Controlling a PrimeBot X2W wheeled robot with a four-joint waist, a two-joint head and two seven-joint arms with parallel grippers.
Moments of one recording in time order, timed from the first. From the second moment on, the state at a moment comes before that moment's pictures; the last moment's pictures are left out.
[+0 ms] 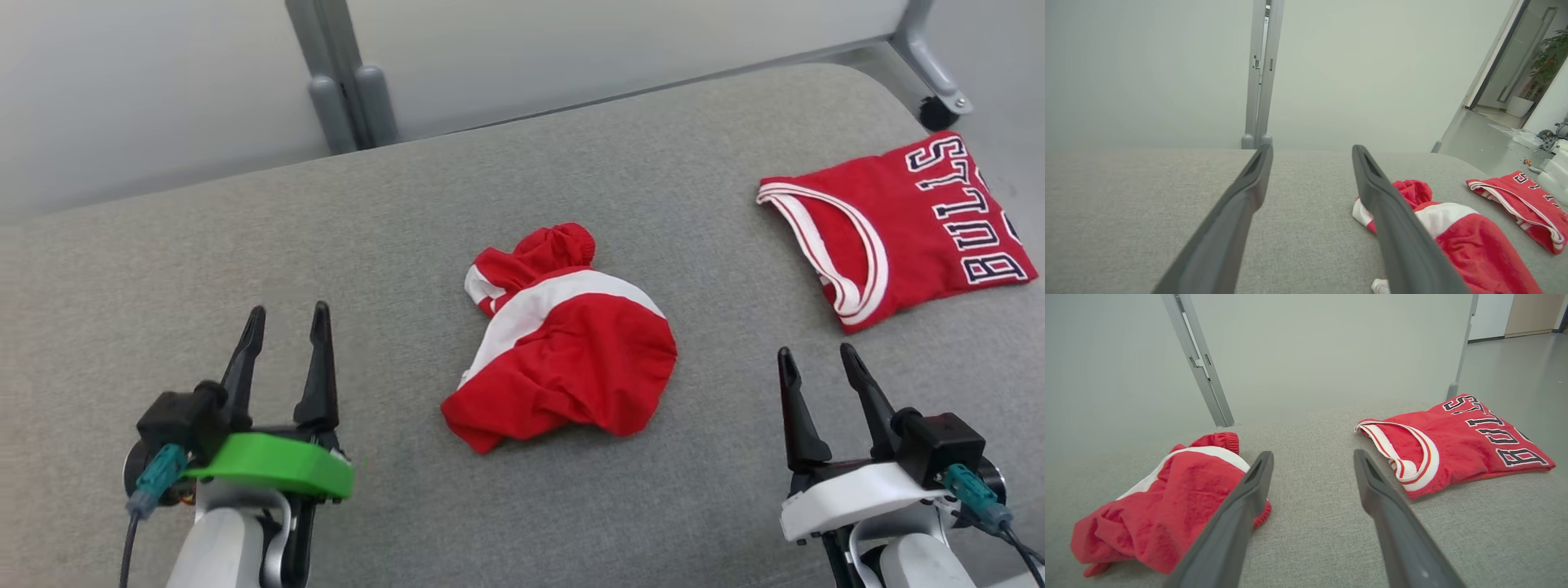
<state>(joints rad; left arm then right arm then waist) -0.23 0.09 -0.14 0.30 -0.38 -0.09 -0.26 -0.04 -0.05 0.03 0.17 0.18 0.13 -0.26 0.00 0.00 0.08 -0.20</state>
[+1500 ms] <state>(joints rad) 0.03 0.06 -0.04 0.21 -0.30 -0.13 -0.26 -0.29 -0.12 -0.04 0.51 0.24 0.13 -0.02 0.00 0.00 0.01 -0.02</state>
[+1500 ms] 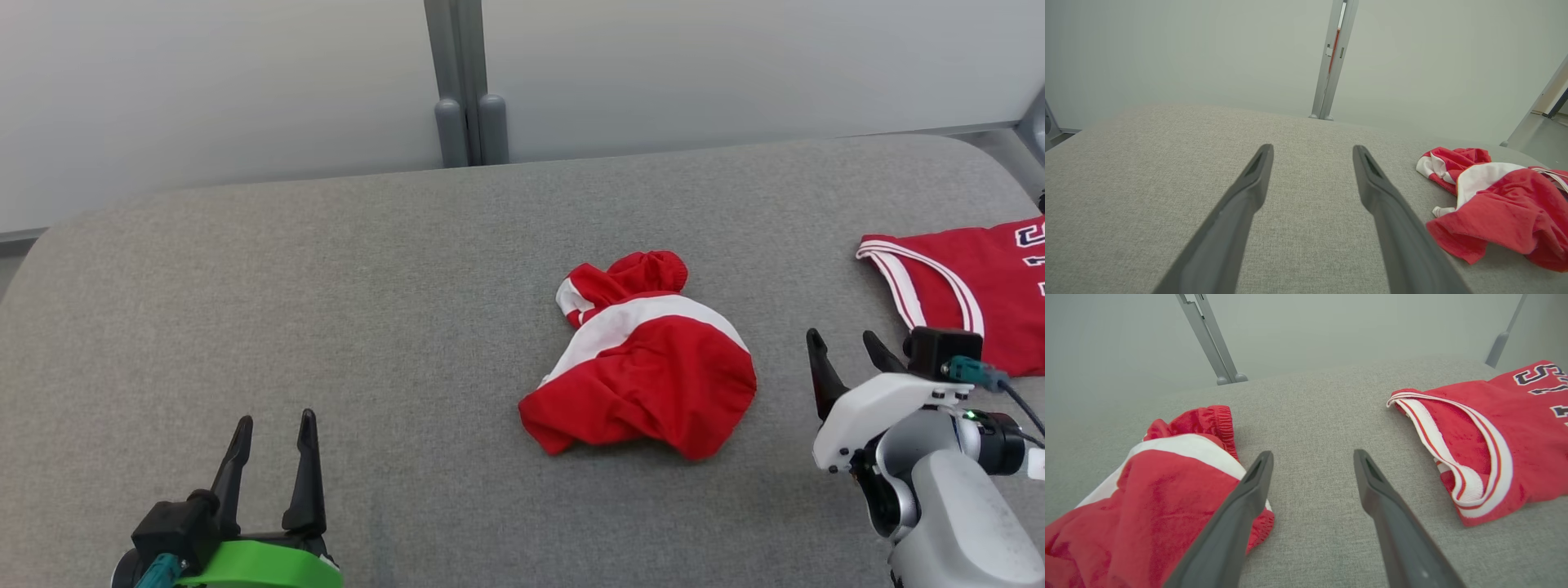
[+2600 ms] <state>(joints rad) -0.03 0.06 -0.09 0.23 -0.32 -0.13 -0.26 -0.59 -0.14 0.17 0.85 0.27 0.13 0.12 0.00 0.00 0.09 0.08</state>
